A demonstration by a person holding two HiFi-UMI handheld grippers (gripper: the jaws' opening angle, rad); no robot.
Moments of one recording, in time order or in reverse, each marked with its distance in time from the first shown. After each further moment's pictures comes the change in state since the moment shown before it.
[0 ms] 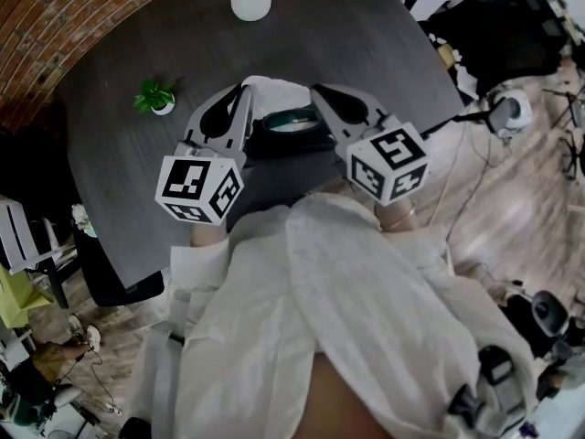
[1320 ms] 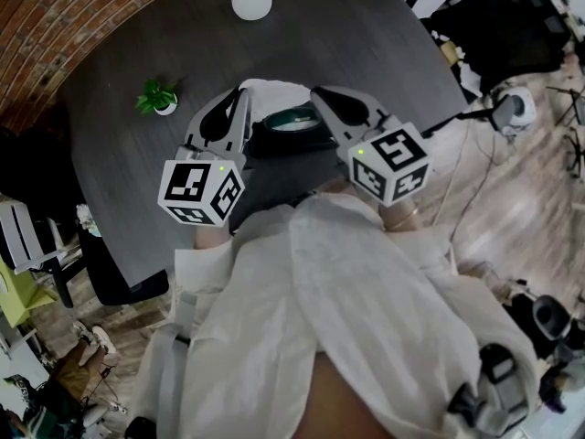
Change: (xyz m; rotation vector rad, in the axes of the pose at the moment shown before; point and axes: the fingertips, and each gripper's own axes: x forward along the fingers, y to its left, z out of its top) left arm -0.005 0.005 -0.006 -0.014 0.018 0.033; right arm -0.002 0.005 -0.003 -0.017 0.015 0.029
